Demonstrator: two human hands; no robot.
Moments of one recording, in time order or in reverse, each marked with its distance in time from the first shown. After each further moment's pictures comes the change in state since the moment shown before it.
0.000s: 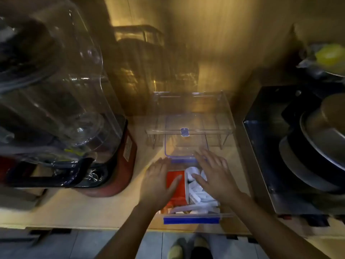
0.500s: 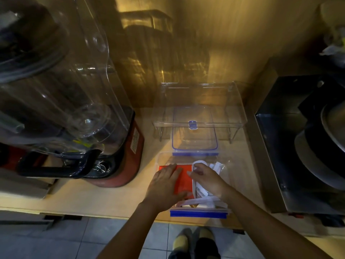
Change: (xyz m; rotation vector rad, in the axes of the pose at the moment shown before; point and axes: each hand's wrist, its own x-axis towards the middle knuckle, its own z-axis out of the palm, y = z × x) left_hand -0.013 -0.024 0.022 0.152 -0.316 0.088; right_hand 0.020 -0.023 0.042 0.934 -0.398 0.513
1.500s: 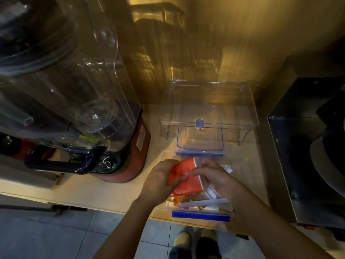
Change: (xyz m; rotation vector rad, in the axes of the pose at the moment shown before) left_hand -0.006 0.001 -0.035 -0.358 0.220 -0.036; right_hand -0.009 -0.032 -0.009 0.352 -0.098 0.133
